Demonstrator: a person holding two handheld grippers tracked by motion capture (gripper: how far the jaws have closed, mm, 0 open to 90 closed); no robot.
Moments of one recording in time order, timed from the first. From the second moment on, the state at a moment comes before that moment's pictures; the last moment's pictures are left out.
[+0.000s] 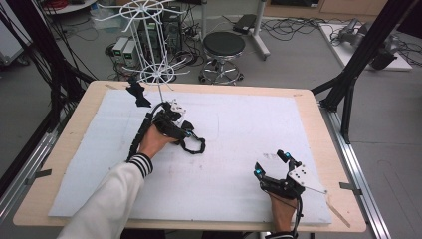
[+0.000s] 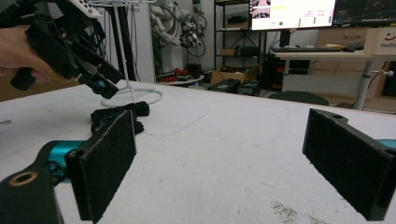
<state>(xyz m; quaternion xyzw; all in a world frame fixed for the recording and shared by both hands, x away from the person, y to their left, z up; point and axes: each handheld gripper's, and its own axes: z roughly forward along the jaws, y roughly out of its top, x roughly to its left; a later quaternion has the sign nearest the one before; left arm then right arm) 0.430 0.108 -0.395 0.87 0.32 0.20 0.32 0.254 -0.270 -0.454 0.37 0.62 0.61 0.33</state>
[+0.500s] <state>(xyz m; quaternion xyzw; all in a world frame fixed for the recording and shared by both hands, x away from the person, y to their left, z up) 0.438 0.107 -0.409 0.88 0.34 0.18 0.29 0.254 -0.271 -0.455 0.37 0.61 0.61 0.33</state>
